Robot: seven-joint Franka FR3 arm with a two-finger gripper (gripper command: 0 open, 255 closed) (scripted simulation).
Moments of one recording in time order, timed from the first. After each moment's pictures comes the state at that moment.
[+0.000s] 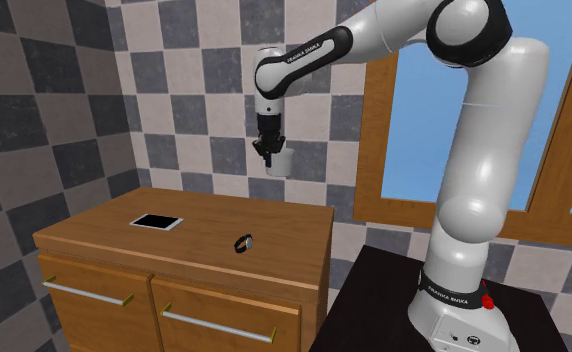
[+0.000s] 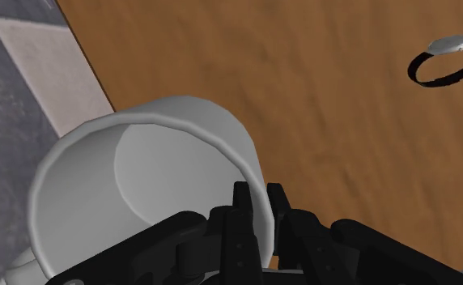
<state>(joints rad) -0.07 -0.05 -0.03 -1.99 -0.06 1.98 0.12</state>
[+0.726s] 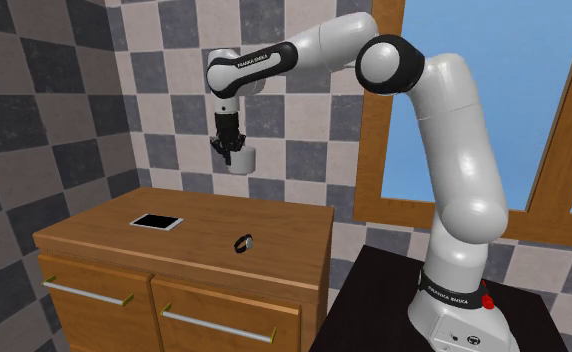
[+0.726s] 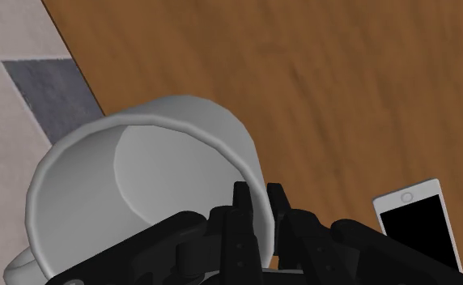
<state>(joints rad) -0.01 0.37 0.01 -1.43 -0.06 1.83 0.21</state>
